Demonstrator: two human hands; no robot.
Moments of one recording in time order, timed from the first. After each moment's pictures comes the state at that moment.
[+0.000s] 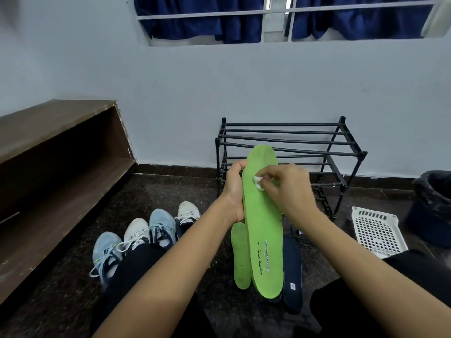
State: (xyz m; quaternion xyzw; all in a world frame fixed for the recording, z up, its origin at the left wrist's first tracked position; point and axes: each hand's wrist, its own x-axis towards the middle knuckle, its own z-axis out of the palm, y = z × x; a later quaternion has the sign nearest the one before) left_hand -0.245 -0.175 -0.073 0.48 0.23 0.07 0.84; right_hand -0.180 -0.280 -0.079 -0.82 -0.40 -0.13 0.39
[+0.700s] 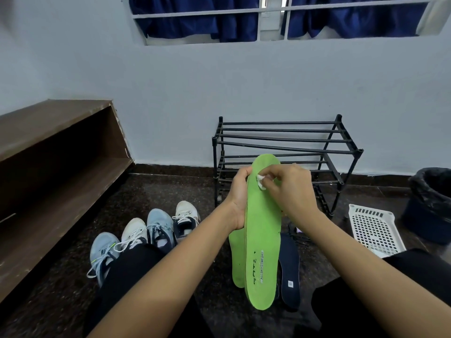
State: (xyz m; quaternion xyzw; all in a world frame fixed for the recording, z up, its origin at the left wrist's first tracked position) left_hand -0.244 -0.189 -0.084 0.49 0.25 0.03 0.83; right_hand -0.176 -0.288 -0.081 -0.83 -0.37 -0.14 0.39
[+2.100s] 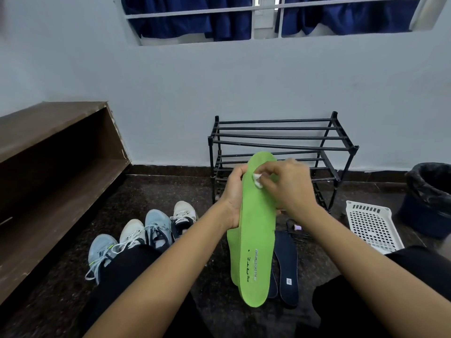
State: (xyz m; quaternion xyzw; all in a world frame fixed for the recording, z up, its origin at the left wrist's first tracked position) left_hand -0.242 -0.191 -0.083 0.49 0.21 0.02 0.85; right_hand -0.170 -0.294 -0.079 -0.83 -0.39 -0.17 0.35
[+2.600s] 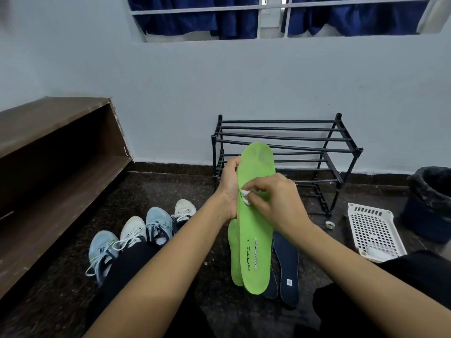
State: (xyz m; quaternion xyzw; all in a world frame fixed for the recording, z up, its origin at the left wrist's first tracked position) left_hand -0.239 -0.170 -0.078 0.47 0.25 0.09 0.84; right_hand -0.209 -0.292 -0.087 -0.79 -0.46 -0.11 0.39
